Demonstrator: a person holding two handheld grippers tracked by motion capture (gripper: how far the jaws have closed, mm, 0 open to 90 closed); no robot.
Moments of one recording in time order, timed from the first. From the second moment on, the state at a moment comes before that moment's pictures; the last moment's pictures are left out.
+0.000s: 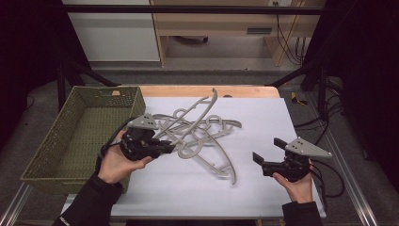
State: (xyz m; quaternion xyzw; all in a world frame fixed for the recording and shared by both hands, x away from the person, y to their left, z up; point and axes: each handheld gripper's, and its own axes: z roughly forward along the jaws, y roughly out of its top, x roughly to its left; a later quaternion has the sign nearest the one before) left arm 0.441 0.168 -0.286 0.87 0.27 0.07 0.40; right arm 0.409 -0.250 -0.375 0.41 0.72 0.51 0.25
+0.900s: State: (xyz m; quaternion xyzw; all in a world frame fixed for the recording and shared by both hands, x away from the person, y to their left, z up) left arm 0.471 0.288 -0.266 0.86 0.31 0.10 0.39; right arm 0.410 -0.250 -0.375 0.41 0.72 0.51 0.25
